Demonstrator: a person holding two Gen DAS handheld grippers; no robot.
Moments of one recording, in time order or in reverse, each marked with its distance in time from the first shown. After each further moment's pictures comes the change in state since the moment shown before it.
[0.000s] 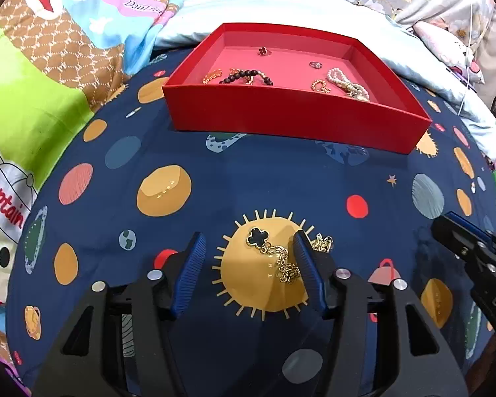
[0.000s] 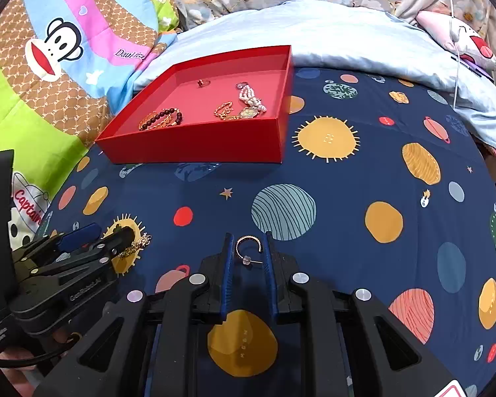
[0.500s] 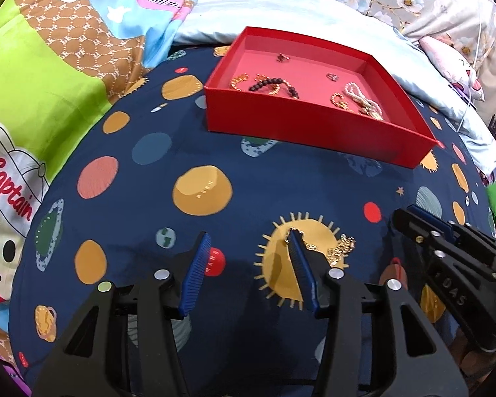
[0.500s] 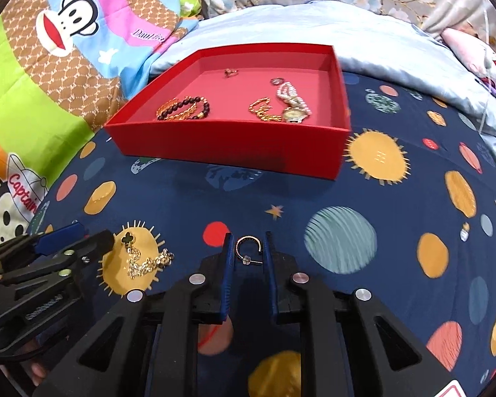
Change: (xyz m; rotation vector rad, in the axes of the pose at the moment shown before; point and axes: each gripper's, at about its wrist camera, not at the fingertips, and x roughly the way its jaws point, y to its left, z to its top) left arm -0.012 0.033 0.003 -0.059 0.011 -0.048; right arm 0.026 0.036 0.013 -0.088 0.017 0.002
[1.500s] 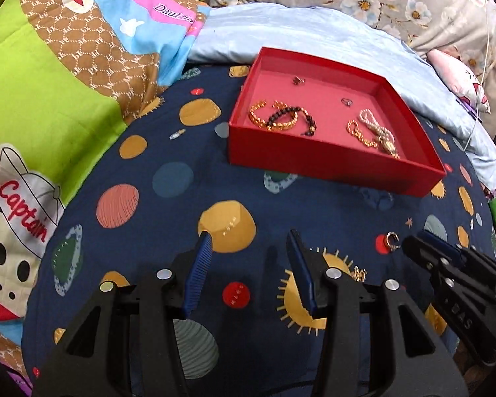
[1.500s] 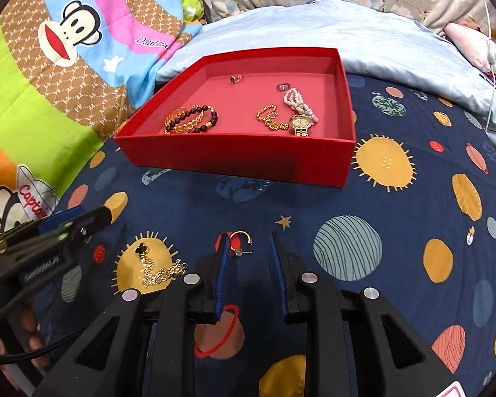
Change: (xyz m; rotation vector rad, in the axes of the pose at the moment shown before) left arm -0.007 0.016 0.020 -0.022 -0.044 0.027; right arm 0.003 0.005 0.009 0.009 0.005 0.042
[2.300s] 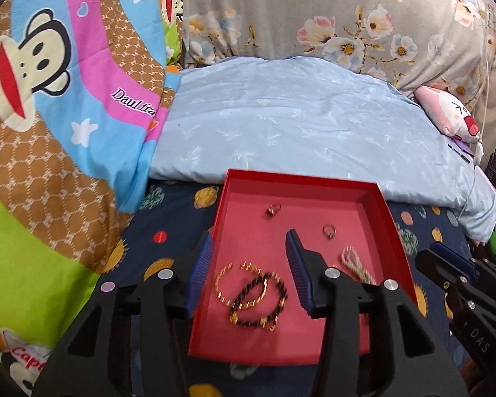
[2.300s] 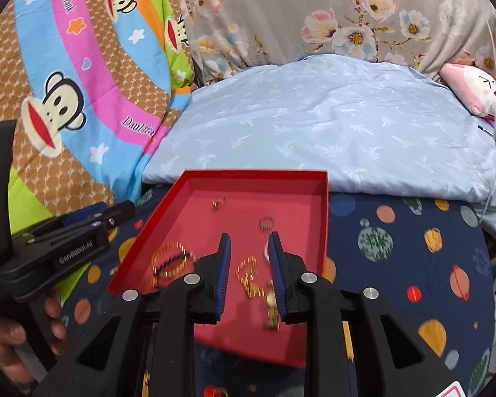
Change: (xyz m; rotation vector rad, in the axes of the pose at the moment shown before) left arm 0.006 -0.031 0.149 0.068 -0.197 -0.032; right arm -0.028 -0.025 0.130 0.021 -0.211 -0.009
